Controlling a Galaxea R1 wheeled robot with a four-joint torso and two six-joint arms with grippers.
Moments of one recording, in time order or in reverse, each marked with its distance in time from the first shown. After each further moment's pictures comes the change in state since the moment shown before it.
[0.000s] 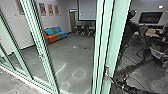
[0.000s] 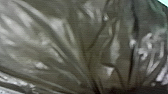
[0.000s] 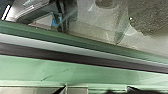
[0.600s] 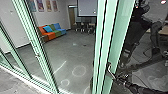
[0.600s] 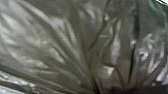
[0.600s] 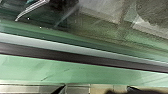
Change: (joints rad) left arm 0.000 0.000 0.000 0.000 -0.001 0.000; right arm 0.041 -0.015 -0.024 0.026 0.050 0.007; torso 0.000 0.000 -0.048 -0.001
